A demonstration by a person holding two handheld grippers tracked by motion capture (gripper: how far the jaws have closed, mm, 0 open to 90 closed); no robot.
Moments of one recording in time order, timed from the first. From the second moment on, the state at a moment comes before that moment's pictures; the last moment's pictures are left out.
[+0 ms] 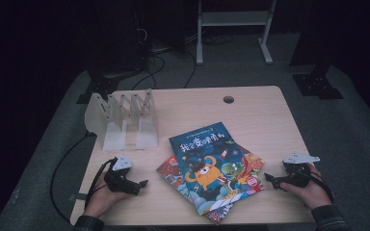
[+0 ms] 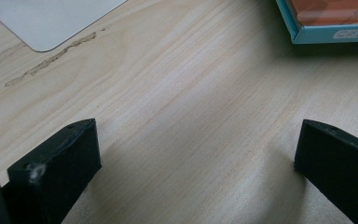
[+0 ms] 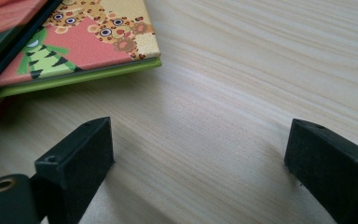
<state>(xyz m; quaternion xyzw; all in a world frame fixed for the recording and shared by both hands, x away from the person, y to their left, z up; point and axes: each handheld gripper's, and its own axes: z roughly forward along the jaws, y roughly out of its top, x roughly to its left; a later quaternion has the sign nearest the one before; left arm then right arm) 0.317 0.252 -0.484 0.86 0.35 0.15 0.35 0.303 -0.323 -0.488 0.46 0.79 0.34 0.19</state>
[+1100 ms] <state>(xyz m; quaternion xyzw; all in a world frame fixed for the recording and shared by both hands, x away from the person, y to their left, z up) 0.345 0.221 -0.447 0.84 0.31 0.10 0.42 0.303 -0.323 -0.488 0.46 0.79 0.34 0.19</state>
